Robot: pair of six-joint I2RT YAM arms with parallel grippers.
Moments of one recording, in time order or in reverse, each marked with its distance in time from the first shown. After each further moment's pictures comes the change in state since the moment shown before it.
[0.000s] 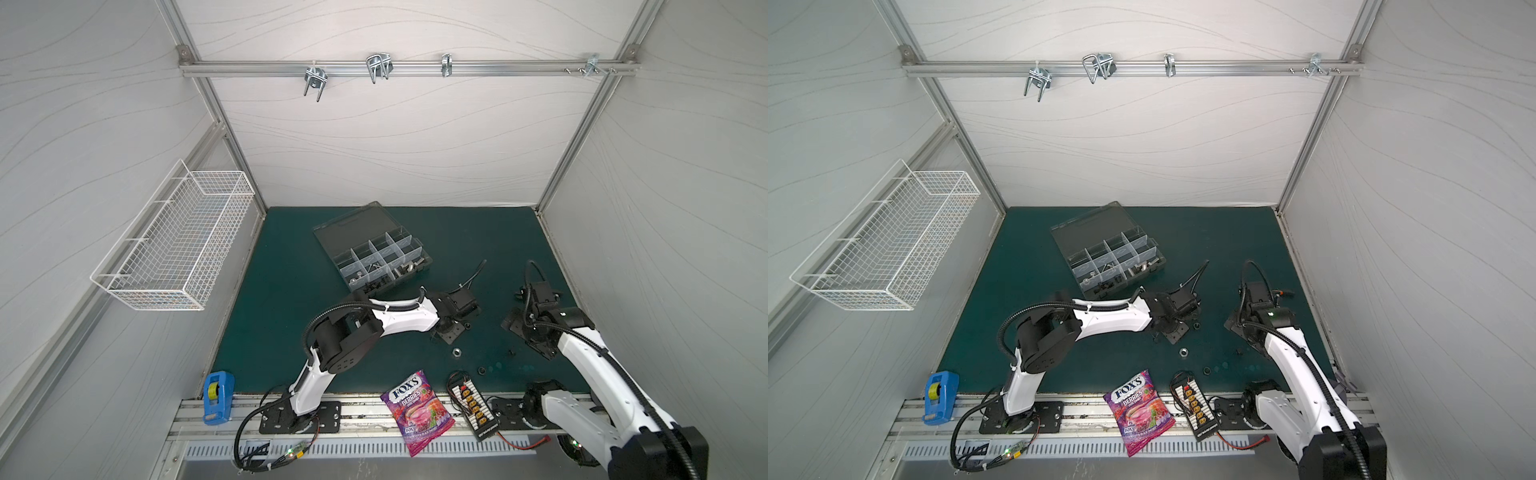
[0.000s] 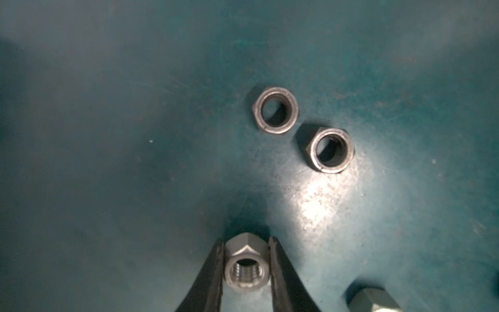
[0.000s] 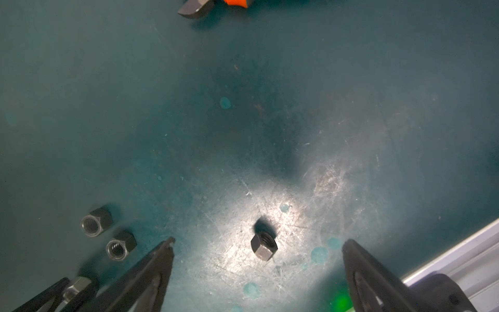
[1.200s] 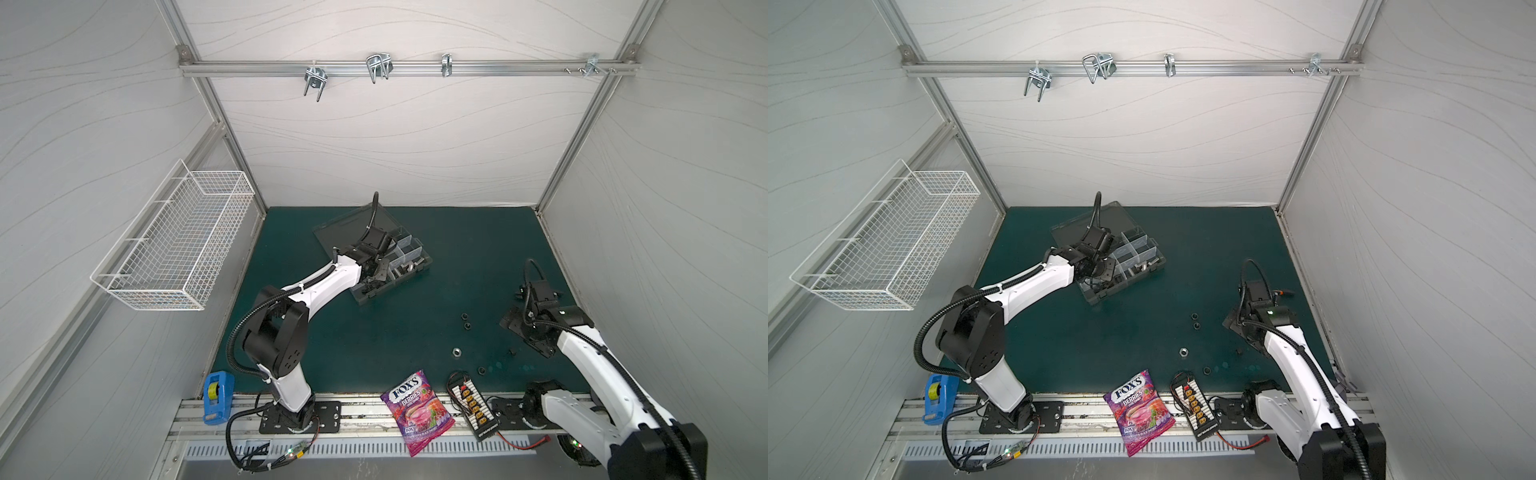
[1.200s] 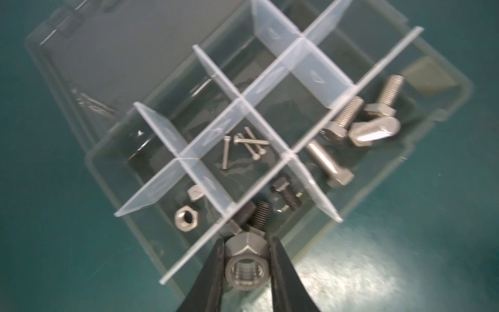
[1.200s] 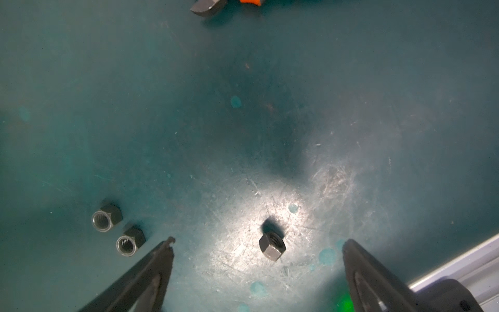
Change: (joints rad) left arm 0.584 -0.350 -0.166 -0.030 -0.129 -0.061; right arm 0.000 0.014 0.006 0.016 -0.024 -0.009
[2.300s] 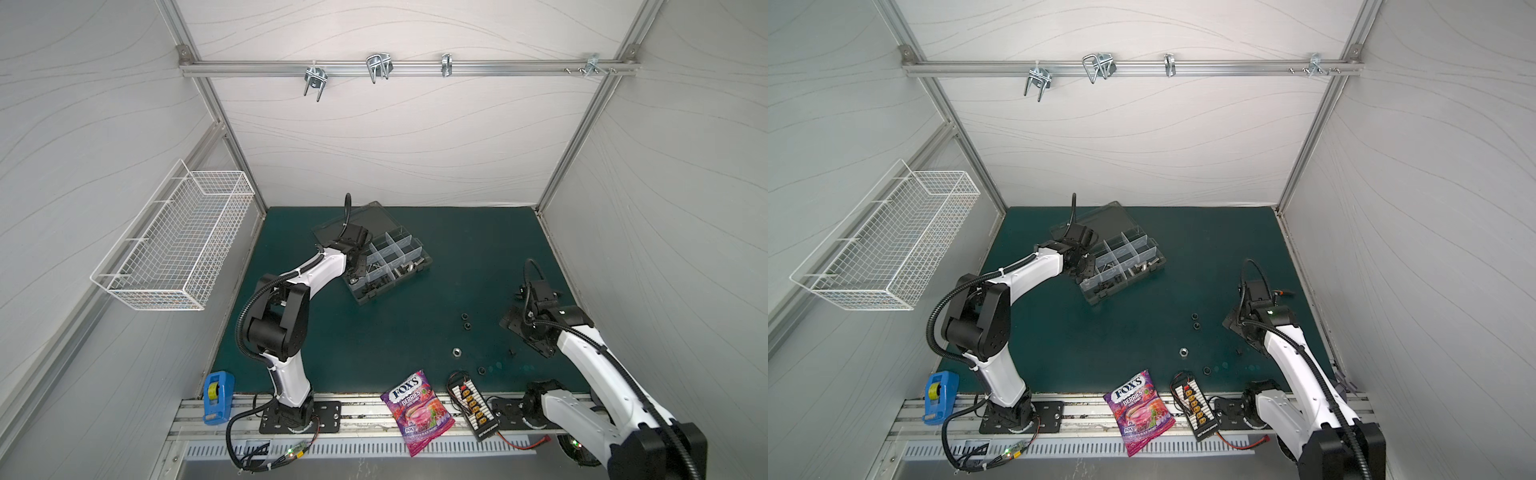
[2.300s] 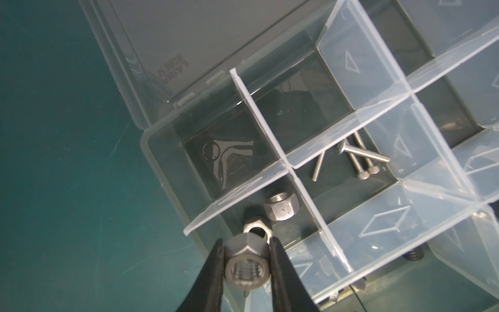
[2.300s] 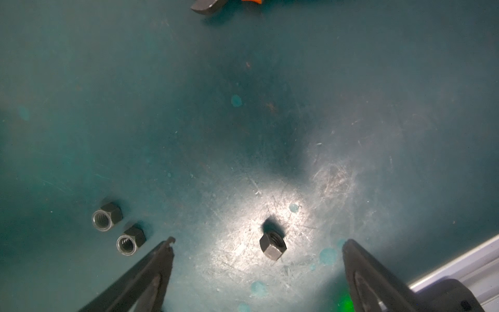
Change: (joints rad) left arm 0.176 0.098 0.000 -0.010 0.035 -0.007; right arm 0.000 0.005 0.000 0.000 -0.003 0.000
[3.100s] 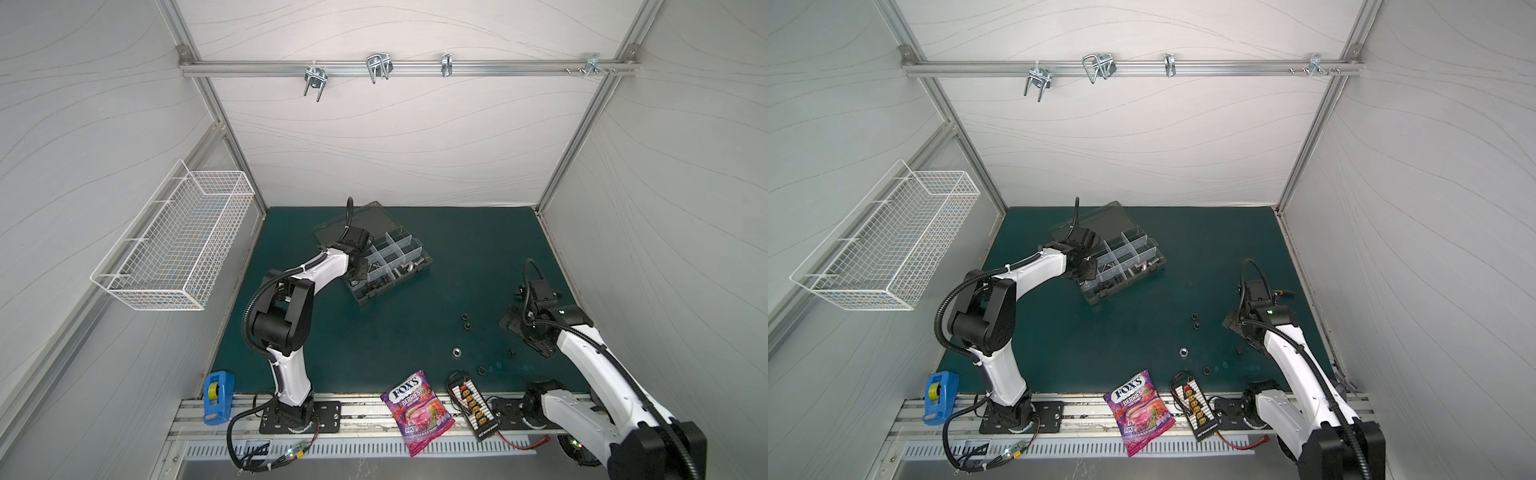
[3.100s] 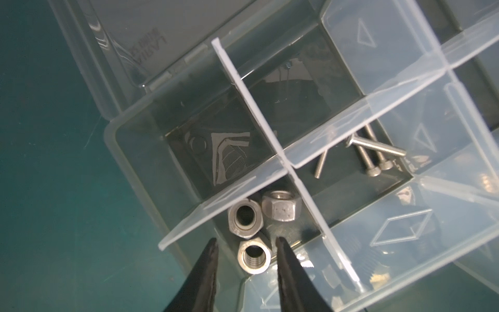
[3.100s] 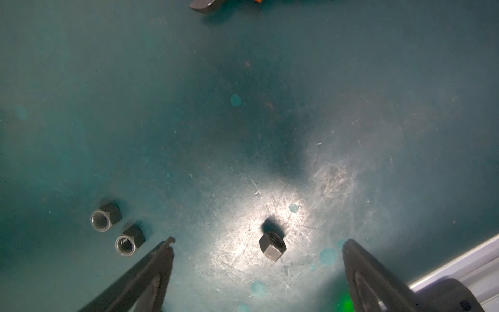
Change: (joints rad) left arm 0.000 0.043 0.001 0.001 0.023 -0.002; right arm 0.000 0.002 0.000 0.000 0.000 0.000
